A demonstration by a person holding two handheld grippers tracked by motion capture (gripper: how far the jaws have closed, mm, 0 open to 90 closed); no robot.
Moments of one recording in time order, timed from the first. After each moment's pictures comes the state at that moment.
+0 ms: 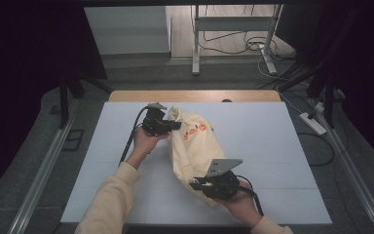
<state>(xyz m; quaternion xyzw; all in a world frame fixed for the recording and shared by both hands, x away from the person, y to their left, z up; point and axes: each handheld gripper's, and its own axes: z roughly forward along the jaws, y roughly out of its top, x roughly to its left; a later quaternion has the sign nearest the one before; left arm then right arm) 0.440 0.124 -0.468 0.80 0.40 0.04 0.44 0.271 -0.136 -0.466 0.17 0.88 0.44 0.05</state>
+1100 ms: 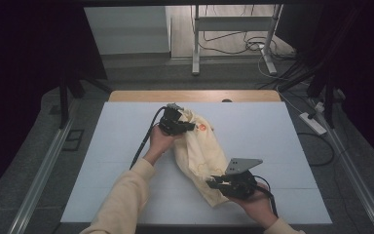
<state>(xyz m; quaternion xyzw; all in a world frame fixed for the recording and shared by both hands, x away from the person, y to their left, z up) 0.457 0.077 -0.480 0.82 0.39 0.03 0.42 0.275 -0.179 -0.467 0.22 0.87 0.44 0.06</state>
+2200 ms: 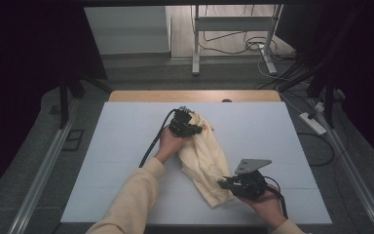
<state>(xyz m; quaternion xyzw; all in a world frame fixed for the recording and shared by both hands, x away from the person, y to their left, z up) 0.467 0.047 -0.499 0.83 0.39 0.03 0.39 0.280 -0.208 -0.478 0.25 0.88 0.41 0.06</state>
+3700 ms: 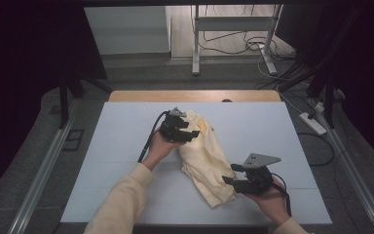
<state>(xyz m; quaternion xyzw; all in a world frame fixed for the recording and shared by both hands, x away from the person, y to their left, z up) 0.422 0.078 -0.473 0.83 0.36 0.09 0.41 0.289 -0.221 -0.469 0.28 0.85 0.42 0.12</state>
